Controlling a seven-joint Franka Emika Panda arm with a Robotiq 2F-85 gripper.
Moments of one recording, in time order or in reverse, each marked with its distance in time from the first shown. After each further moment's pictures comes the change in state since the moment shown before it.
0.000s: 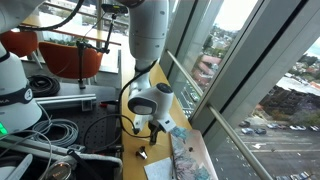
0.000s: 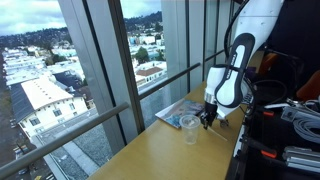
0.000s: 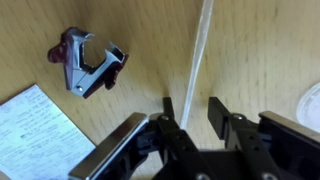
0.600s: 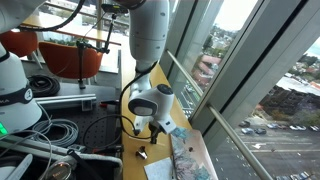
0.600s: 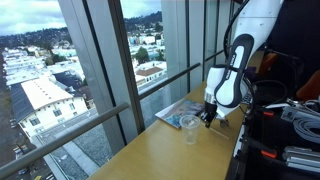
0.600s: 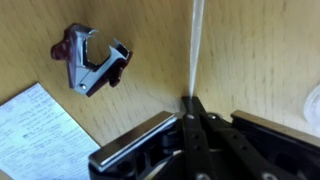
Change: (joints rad) arm -0.008 0.009 -0.001 0.010 0.000 0.000 0.000
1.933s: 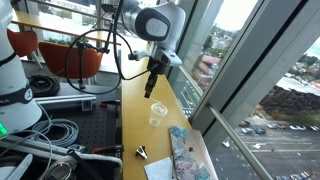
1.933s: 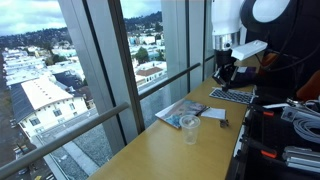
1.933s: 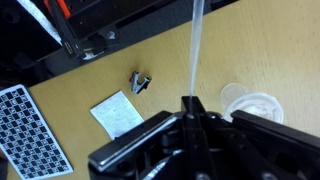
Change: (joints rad) arm 0.312 -0.825 -0.180 -0.281 -0.292 -0.737 0.468
